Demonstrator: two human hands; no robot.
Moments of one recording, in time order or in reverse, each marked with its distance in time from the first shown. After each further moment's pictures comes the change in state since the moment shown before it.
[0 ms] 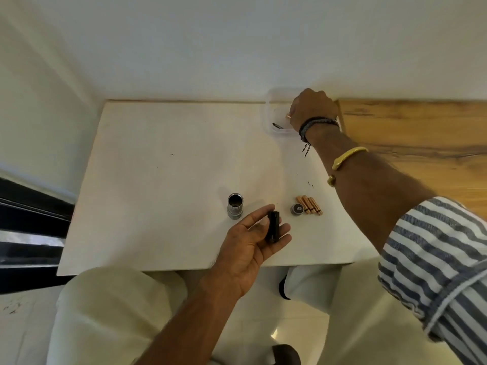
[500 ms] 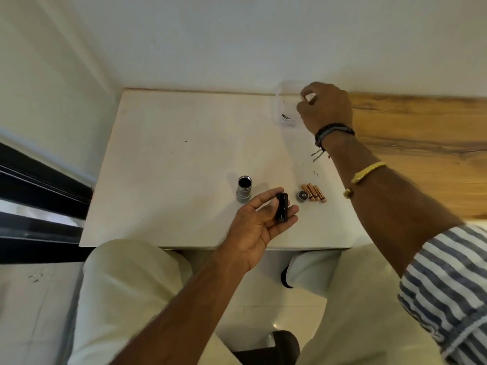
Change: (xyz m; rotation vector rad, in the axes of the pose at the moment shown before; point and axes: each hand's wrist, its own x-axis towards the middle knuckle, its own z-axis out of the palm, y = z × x) left_hand -0.003 0.002 0.004 0.012 -0.044 0.022; right_hand -0.046 0.006 -0.017 0.364 0.114 -0.037
